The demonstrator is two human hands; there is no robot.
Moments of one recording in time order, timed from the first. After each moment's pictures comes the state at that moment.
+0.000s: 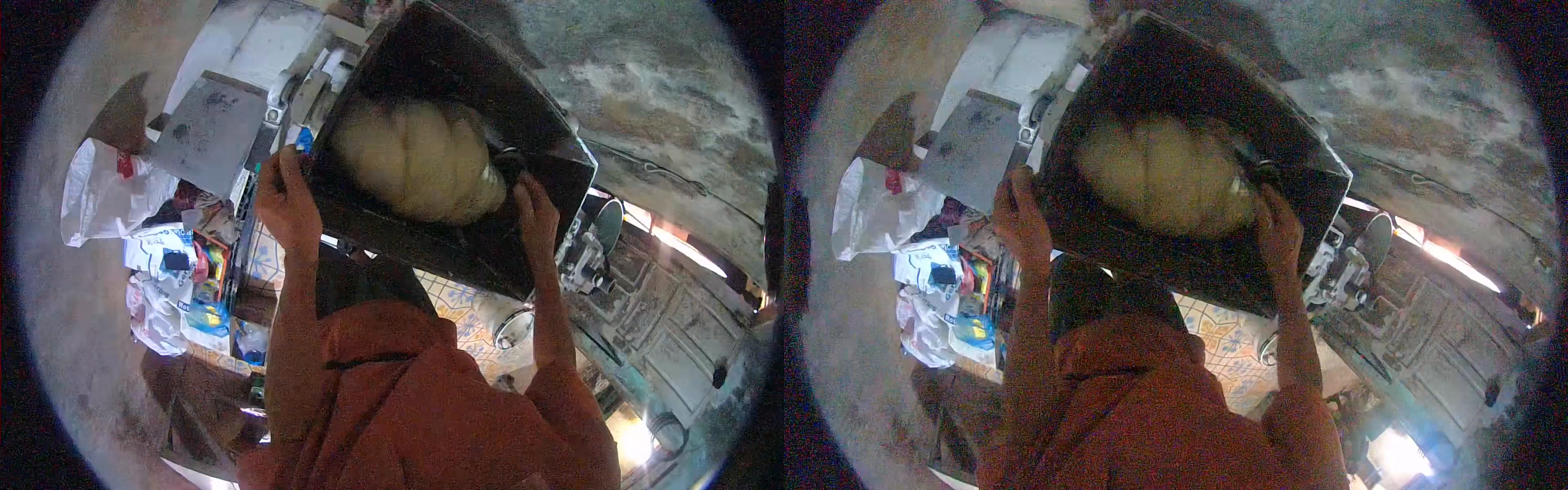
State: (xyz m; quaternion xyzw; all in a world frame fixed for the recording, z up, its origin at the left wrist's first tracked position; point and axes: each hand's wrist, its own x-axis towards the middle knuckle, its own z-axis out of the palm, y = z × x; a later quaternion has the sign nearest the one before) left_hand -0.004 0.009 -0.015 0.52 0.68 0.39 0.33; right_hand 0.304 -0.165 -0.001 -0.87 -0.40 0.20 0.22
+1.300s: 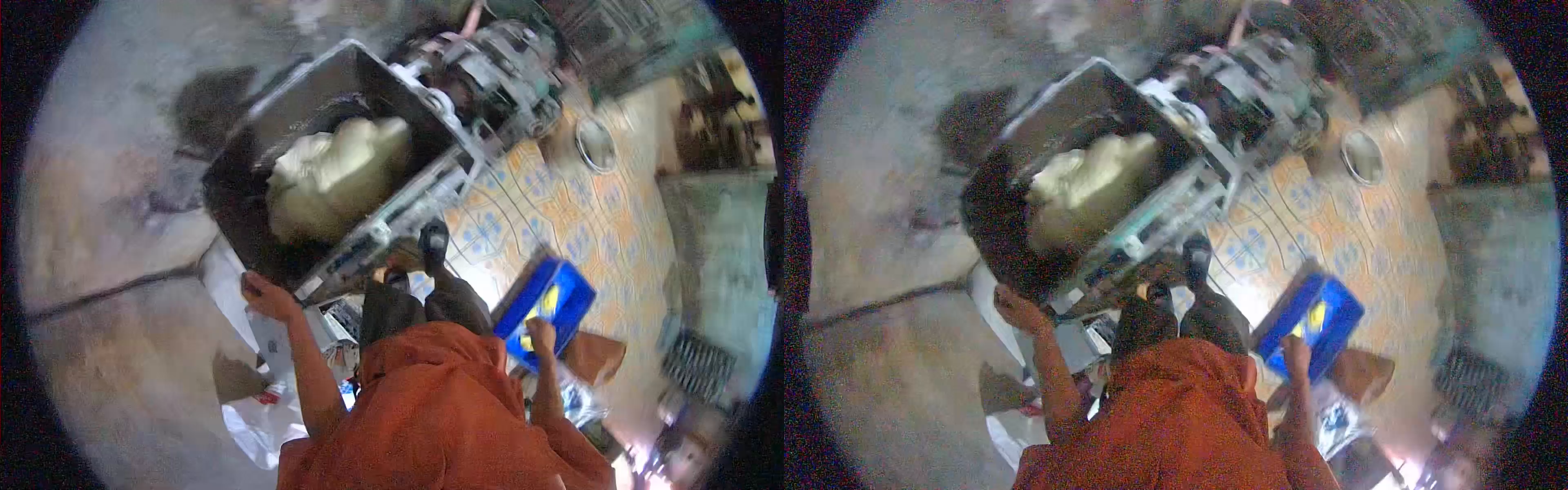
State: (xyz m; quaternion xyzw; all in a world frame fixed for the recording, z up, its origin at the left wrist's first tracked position) left_hand -0.026 0.033 -0.047 0.71 0.50 0.37 0.33; right_hand -0.197 -0.582 -0.117 -0.95 0.15 0.18 0.22
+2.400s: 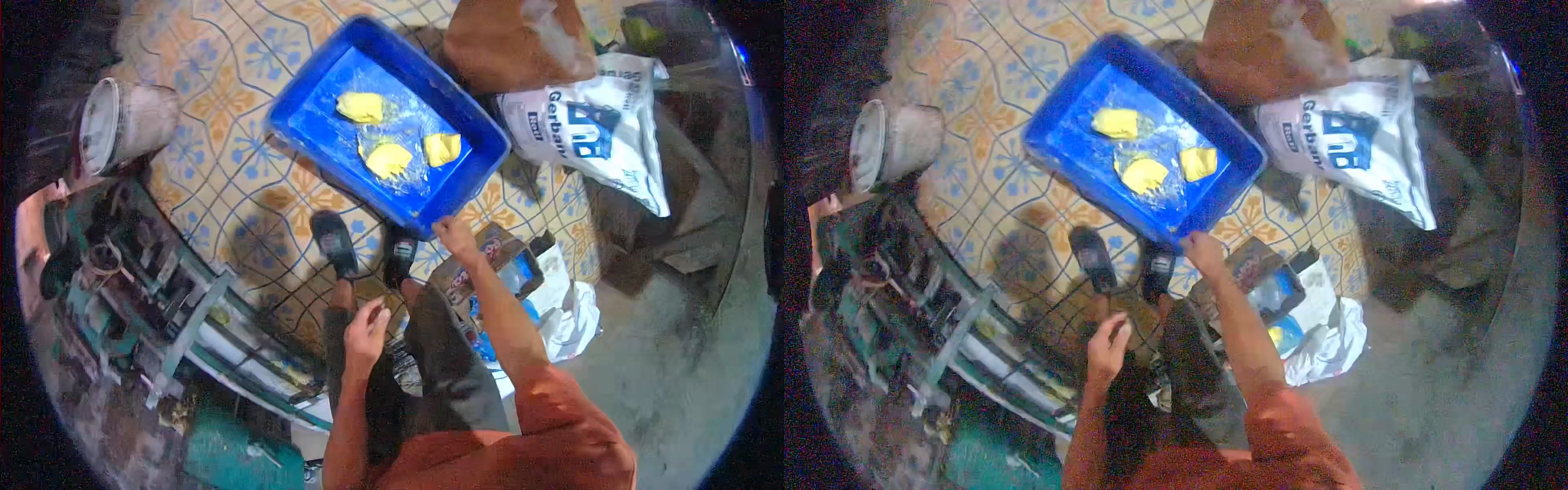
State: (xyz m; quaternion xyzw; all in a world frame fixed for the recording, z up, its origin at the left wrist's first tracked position) left_hand -0.285 -0.676 -0.300 0.72 -0.27 -0.61 0.21; right_hand -0.527 -0.803 -0.467 -0.58 0.68 0.05 0.44
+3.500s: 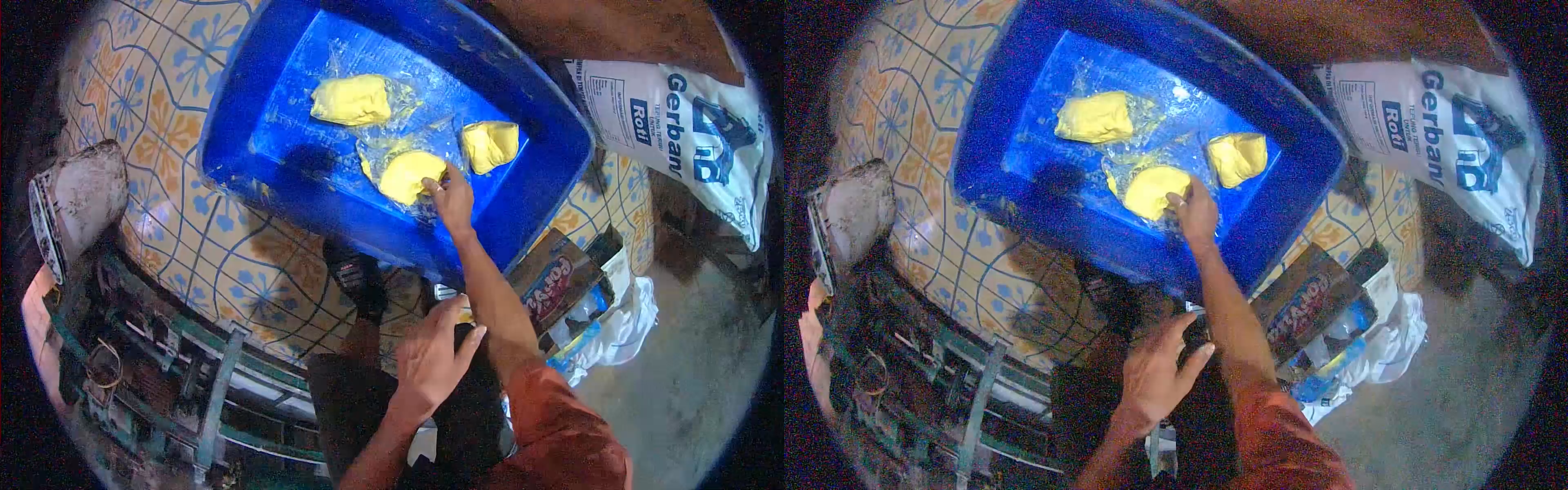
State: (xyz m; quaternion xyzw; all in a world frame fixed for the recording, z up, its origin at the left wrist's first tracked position) left_hand -0.321 -0.834 -0.470 0.61 -0.50 -0.61 0.06; right_hand -0.456 -0.887 -0.736 -0.45 0.80 -0.16 0.37
